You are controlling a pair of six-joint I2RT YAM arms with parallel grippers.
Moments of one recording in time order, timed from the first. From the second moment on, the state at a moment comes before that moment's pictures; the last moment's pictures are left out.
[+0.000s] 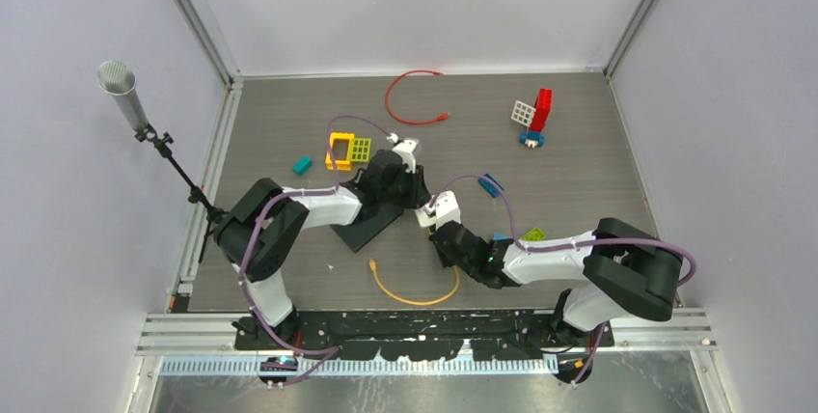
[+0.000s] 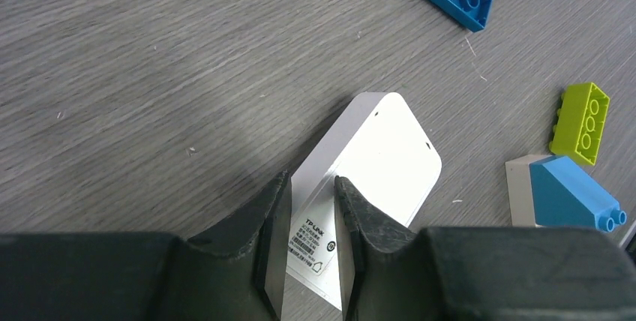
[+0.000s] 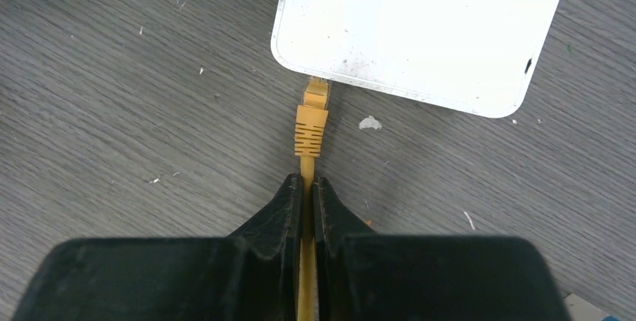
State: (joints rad) left arm -0.70 1.76 0.87 0.30 0.18 -0.44; right arm 1.07 1.46 0.49 0.22 0.42 0.36
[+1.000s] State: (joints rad) left arm -0.91 1.37 0.61 0.15 0.14 -0.55; right arm 1.29 1.13 0.33 0.04 0.24 0.32
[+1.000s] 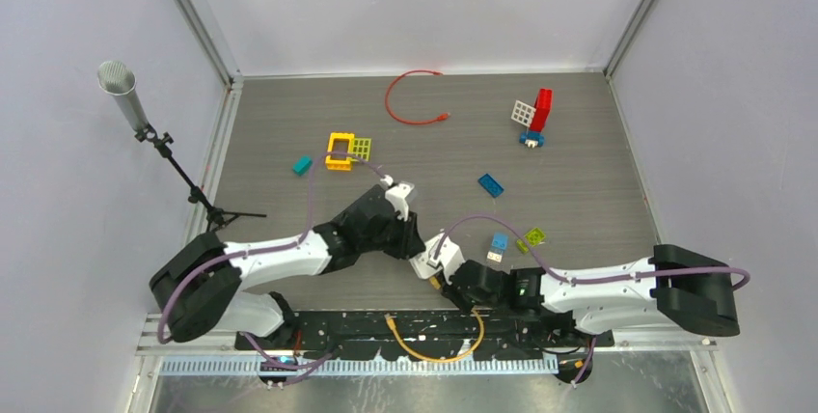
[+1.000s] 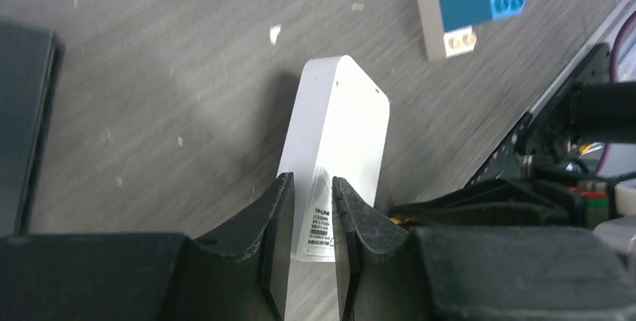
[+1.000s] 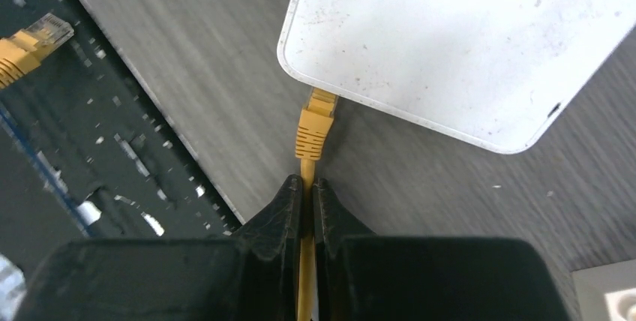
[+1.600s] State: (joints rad) left arm -1.07 1.03 0.31 -0.01 -0.03 -0.76; right arm 1.36 1.12 0.32 0.04 0.31 0.26
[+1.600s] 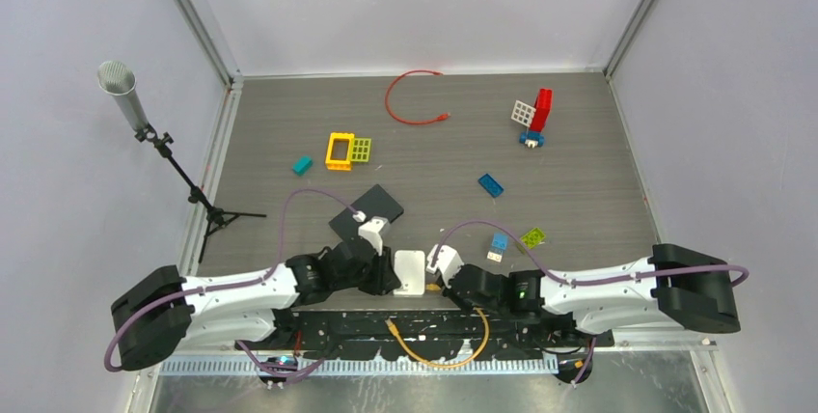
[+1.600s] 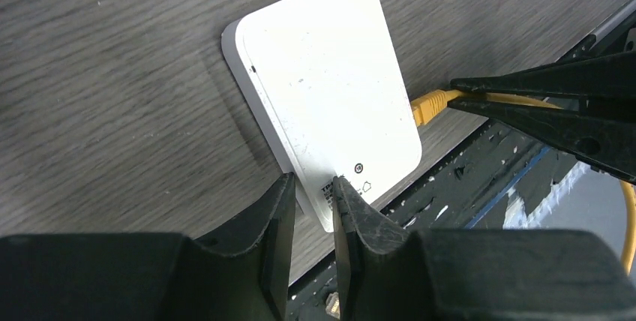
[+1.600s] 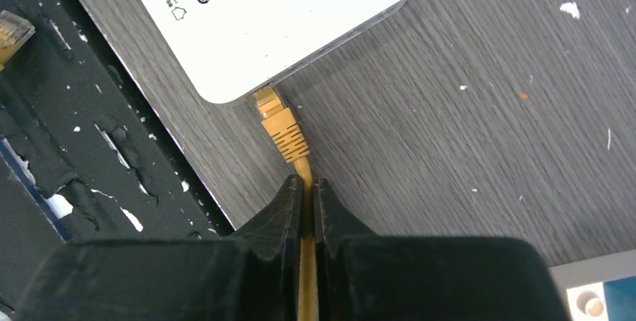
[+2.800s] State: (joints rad) left arm -1.08 0.94 0.33 -0.17 -0.10 -0.74; right arm 1.36 1.25 0.37 0.17 0.17 0.07
